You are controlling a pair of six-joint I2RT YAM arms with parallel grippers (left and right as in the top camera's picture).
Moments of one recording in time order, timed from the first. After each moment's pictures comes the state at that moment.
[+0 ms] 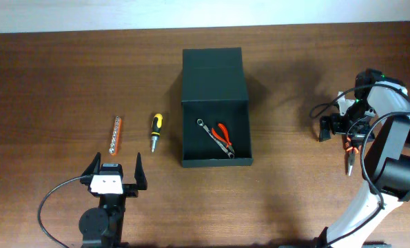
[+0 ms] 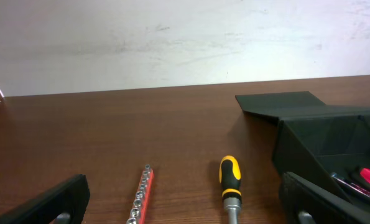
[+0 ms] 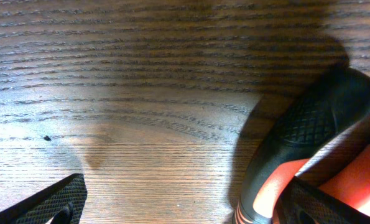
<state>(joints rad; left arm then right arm) 0.01 0.01 0.02 -0.09 0.02 0.04 -0.35 2.11 1.47 -1.09 -0.01 -0.26</state>
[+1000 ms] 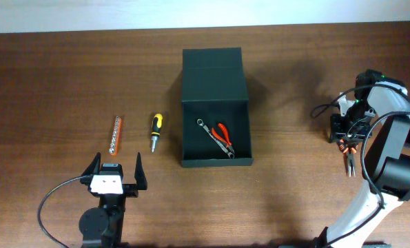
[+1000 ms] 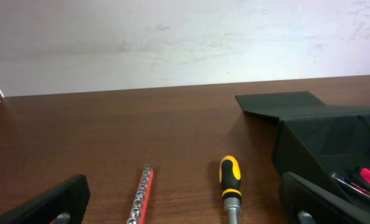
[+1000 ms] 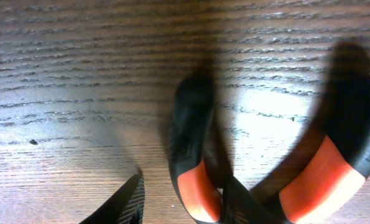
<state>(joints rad) 0.01 0.01 0.02 -0.09 0.02 0.04 -0.35 2.11 1.47 -1.09 0.00 -0.23</state>
